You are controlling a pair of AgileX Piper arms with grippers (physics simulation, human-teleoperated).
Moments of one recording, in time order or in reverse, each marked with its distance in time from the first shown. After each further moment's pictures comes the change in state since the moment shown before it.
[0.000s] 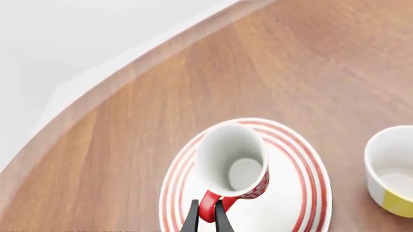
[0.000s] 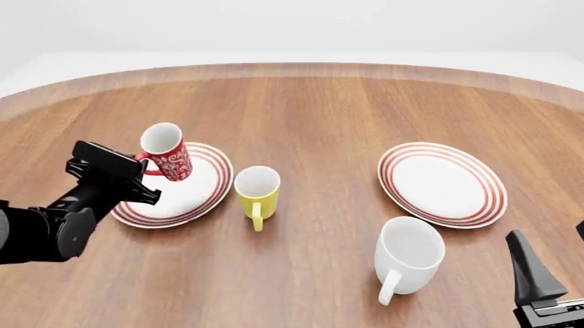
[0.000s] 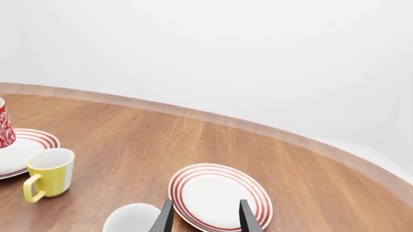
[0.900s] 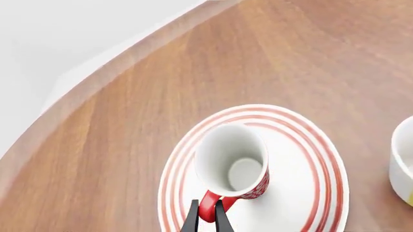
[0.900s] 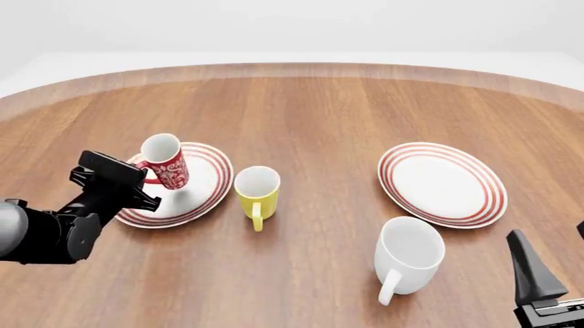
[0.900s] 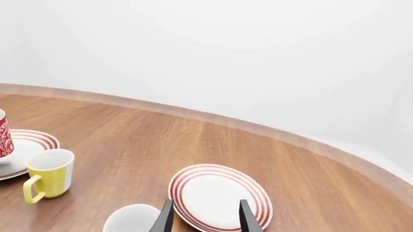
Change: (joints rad) left arm 0.032 0.117 -0.007 -0.077 0.019; right arm -0.001 0.000 -0.001 -0.002 0.002
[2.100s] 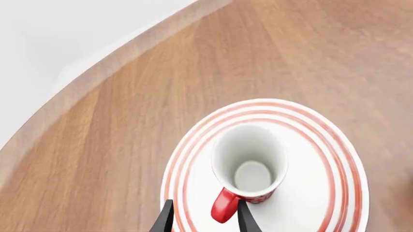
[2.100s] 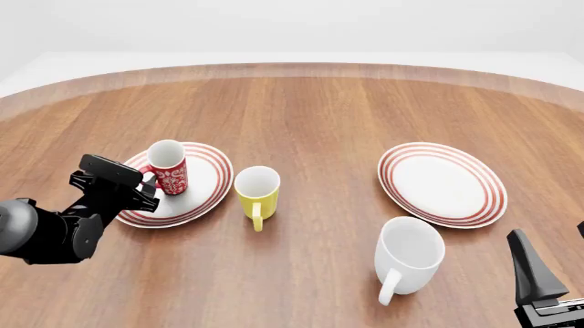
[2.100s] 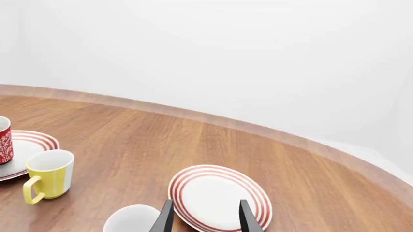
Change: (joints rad) left arm 0.025 0.076 -0.020 -0.048 0.002; right arm 0.000 0.000 0.000 -0.004 0.000
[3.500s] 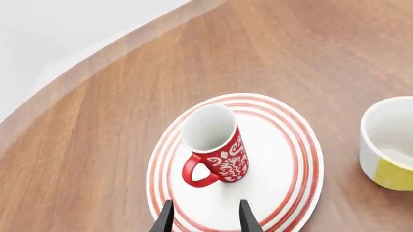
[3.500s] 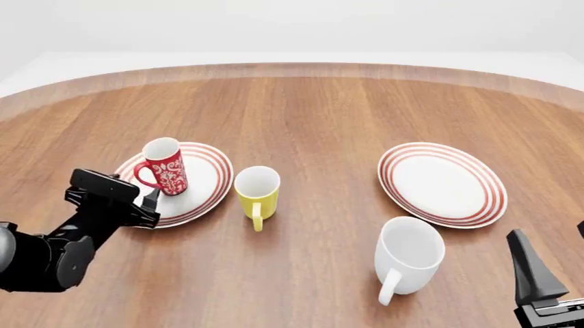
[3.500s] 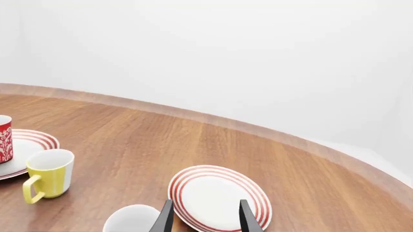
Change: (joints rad) left arm -0.046 -0.134 0.155 -0.022 -0.075; right arm 0.003 0.000 0.000 -0.002 -0.008
